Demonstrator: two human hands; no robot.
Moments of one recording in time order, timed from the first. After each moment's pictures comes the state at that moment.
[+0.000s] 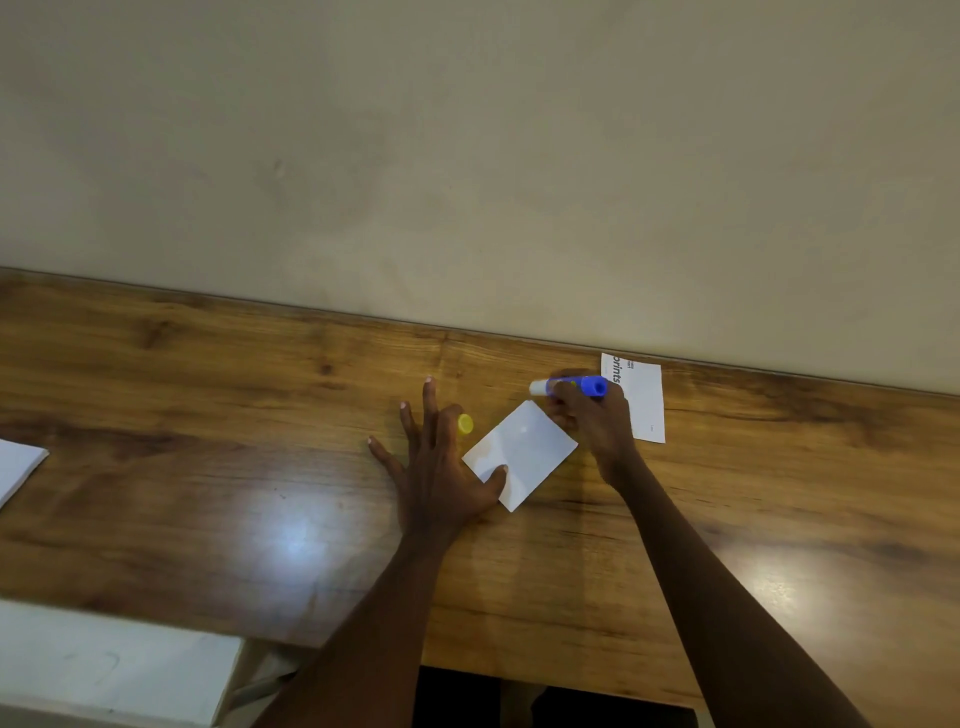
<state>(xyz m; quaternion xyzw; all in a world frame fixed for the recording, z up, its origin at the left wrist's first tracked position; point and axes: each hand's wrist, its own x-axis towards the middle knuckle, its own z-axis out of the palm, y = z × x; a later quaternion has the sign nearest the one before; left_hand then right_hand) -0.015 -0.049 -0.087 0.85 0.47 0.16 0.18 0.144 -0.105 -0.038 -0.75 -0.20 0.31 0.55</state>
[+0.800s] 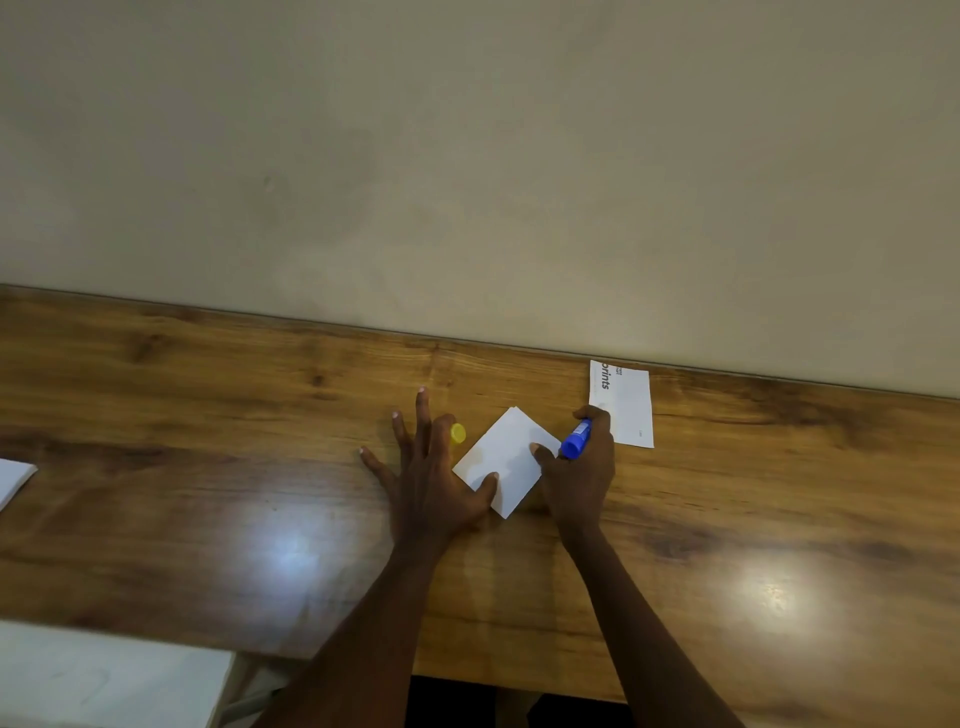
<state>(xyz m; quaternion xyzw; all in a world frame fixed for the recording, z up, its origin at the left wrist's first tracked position) -0.013 -0.048 -0.088 0.86 0.47 0.16 0.16 0.097 -0.118 -0.054 -0.84 -0.11 0.15 0.51</state>
